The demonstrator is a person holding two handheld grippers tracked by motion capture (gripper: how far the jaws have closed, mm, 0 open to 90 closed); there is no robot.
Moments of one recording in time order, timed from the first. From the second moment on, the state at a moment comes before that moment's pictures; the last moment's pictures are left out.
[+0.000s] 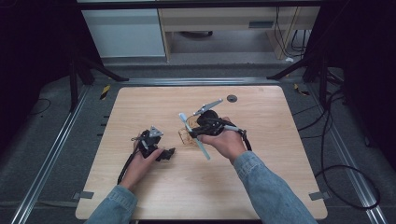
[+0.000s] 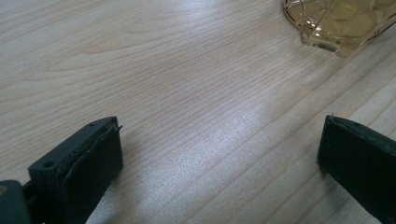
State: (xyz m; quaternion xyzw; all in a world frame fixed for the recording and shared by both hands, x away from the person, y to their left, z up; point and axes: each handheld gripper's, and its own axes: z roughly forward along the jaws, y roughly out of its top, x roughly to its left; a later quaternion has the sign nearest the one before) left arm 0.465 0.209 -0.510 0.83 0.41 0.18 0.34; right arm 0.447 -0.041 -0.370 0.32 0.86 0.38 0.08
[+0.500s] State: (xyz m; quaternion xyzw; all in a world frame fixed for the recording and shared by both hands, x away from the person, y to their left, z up) left arm 0.465 0.209 -0.510 0.83 0.41 0.18 0.34; right arm 0.450 -0.030 -0.369 0.32 0.84 0.42 0.10
